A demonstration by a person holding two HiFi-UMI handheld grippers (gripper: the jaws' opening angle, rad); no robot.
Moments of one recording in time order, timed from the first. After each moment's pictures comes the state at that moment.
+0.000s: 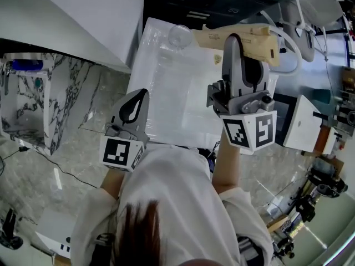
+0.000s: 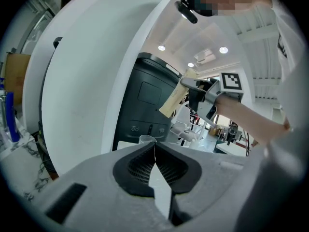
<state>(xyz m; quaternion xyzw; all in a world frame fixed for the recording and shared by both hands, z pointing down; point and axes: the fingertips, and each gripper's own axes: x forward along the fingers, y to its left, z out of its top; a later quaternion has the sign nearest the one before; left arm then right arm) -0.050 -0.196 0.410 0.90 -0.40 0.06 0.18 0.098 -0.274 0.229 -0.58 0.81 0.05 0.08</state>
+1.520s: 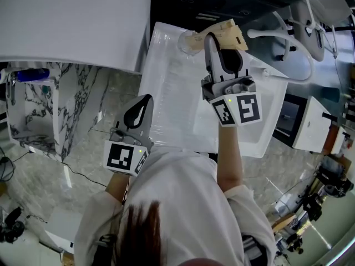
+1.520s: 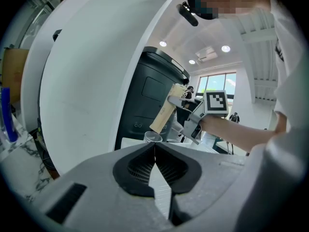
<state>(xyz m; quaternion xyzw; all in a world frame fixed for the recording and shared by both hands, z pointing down) -0.064 -0.217 0.425 0.90 -0.39 0.08 0.20 0.083 -0.331 0.326 -0.57 0.82 -0.01 0.03</state>
